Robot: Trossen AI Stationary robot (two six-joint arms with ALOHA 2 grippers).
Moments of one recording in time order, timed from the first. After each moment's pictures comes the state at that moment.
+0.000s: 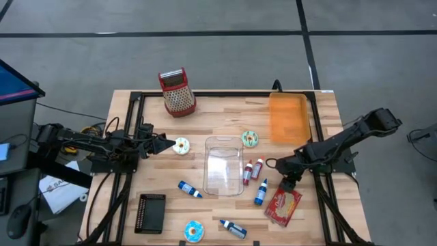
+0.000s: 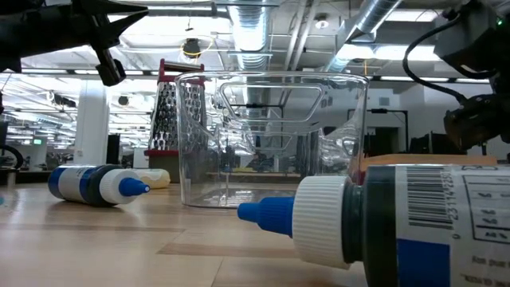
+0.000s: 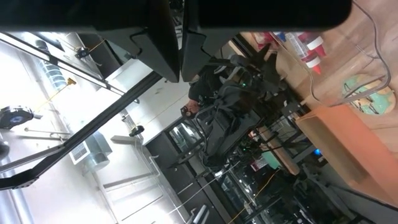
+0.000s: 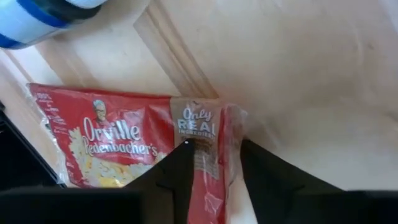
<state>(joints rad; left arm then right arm) -0.09 0.54 0.05 0.77 -0.13 -0.92 0.35 1.17 0.38 -0.45 -0.34 1.04</state>
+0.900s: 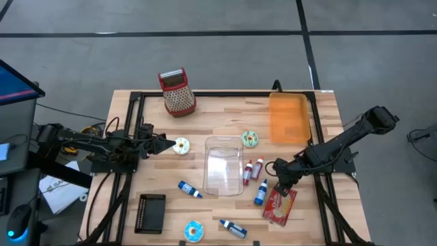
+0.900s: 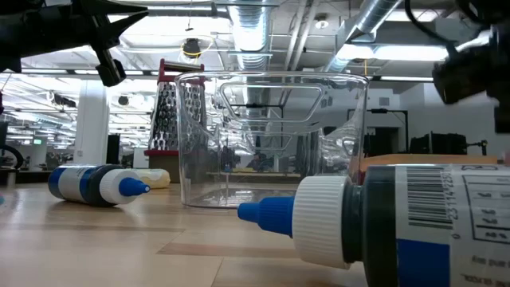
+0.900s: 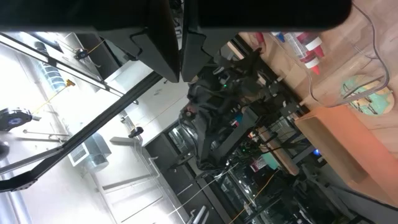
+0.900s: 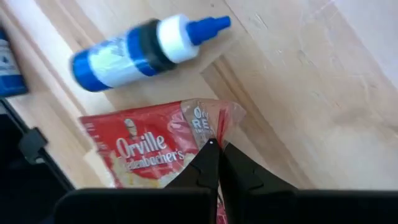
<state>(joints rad) -0.09 0.54 0.05 0.77 -0.13 -0.91 0.49 1.18 0.61 -0.62 -0.11 1.20</state>
